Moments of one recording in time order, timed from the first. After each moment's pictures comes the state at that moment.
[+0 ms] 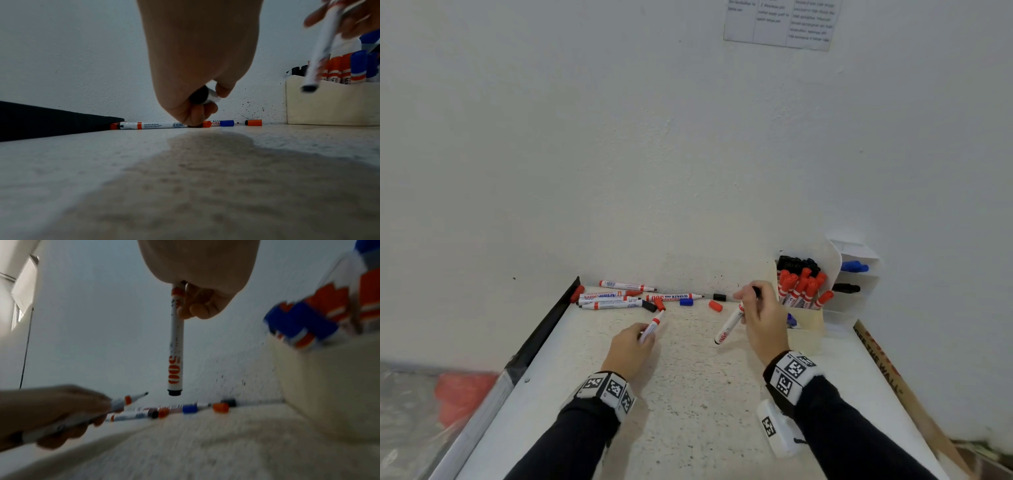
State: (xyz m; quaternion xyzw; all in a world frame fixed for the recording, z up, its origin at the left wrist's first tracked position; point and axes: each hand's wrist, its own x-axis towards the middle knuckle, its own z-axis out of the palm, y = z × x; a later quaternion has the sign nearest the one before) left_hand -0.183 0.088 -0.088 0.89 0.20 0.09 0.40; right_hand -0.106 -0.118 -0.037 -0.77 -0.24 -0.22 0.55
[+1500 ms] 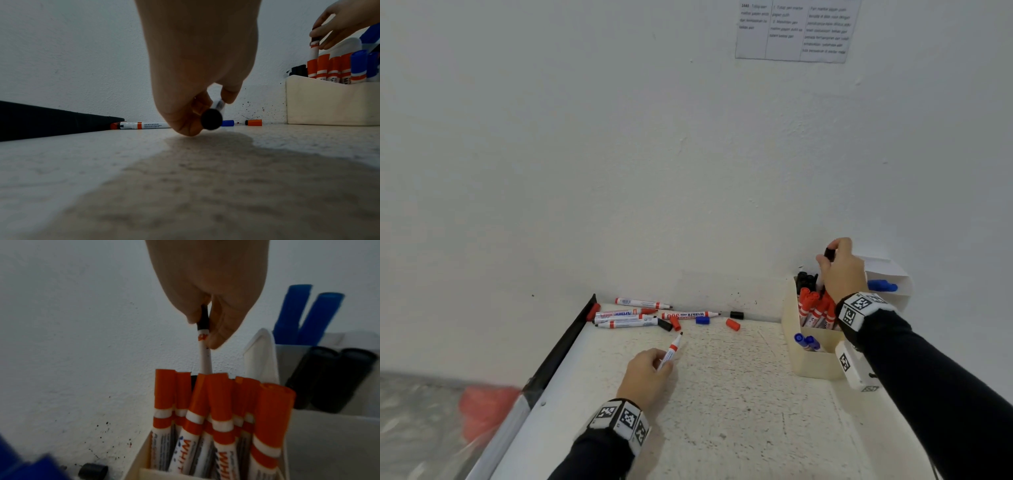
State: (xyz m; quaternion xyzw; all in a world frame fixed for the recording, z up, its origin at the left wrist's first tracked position) left_hand -0.183 0.084 -0.092 0.86 0.23 0.11 0.44; right_hand 0.011 -0.179 0.043 -0.91 -0.07 -0.23 0.34
